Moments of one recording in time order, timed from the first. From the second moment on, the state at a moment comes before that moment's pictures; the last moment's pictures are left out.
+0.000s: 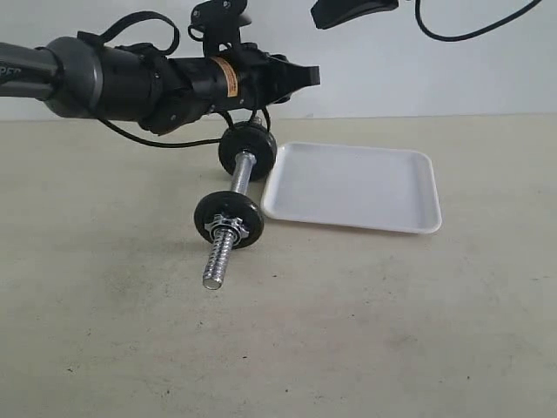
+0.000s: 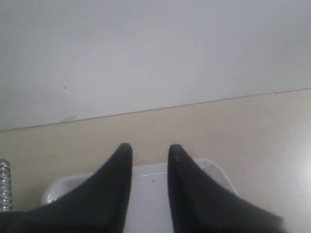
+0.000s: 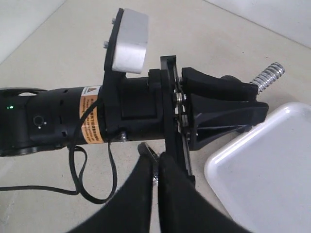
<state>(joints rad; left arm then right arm) -0.47 2.15 -1.53 0.59 -0.26 -0.86 0.19 1.94 -1.95 0.84 1.22 -0.67</state>
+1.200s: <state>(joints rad) -0.32 1.60 -1.16 0.98 -0.29 -0.83 0.03 1.82 -1.95 0.65 1.22 -0.42</state>
